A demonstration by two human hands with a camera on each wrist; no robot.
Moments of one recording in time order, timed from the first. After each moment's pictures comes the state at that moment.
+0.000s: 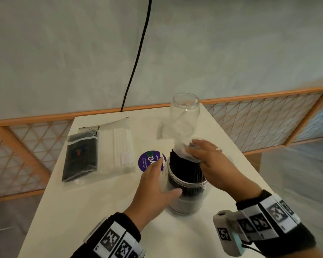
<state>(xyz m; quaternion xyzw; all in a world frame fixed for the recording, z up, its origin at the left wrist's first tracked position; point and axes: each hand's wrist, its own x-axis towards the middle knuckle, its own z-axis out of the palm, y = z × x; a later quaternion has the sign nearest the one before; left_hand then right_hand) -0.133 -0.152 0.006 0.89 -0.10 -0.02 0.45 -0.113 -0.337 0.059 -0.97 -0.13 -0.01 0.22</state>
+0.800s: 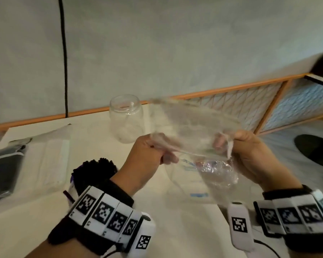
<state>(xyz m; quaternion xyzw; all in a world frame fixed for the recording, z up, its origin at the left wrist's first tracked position) -0.078 -0.371 0.088 0.64 -0.18 -0.10 0.74 -0.115 -0.589 0.091 -0.68 -0.08 -0.03 0.73</state>
